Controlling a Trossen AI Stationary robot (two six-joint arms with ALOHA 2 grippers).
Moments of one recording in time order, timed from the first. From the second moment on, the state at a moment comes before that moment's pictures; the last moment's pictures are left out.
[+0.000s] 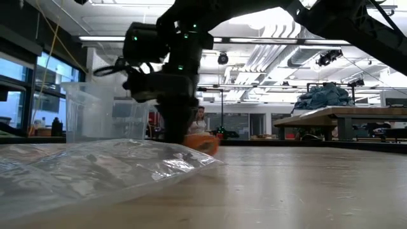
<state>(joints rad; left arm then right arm) -0.38 0.84 0.97 -0.45 -0.67 -0.72 0.01 2.57 2.30 -1.18 -0.16 0.03</state>
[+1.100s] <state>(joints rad) -0.38 0.85 0.97 -0.45 -0.74 -0.64 0.00 1.96 1.56 -0.66 -0.09 0.06</state>
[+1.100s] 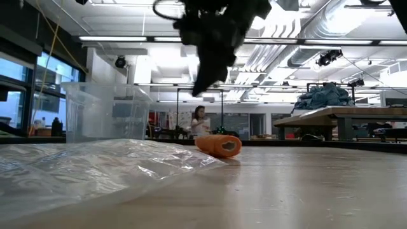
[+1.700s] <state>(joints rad) -0.36 0.86 0.97 -0.45 -0.77 -0.68 0.00 2.21 1.70 -0.71 -0.20 0.02</state>
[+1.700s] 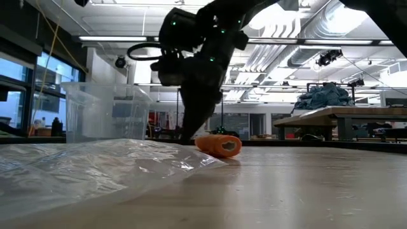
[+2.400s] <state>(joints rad) -0.36 1.01 0.97 -0.45 -0.72 -0.73 -0.10 2.18 1.62 -0.85 -0.20 0.09</state>
